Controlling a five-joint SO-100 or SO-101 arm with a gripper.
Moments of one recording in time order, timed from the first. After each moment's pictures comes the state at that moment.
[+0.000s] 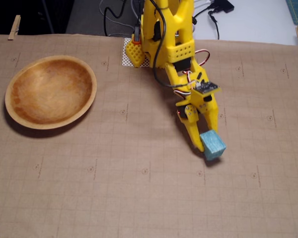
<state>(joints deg) -29.8 96.1 161.0 -35.4 94.0</state>
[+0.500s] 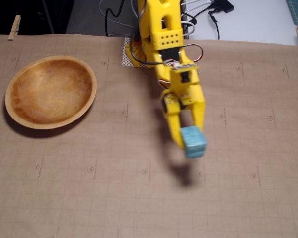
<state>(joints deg) -12.2 112.2 161.6 -35.4 94.0</state>
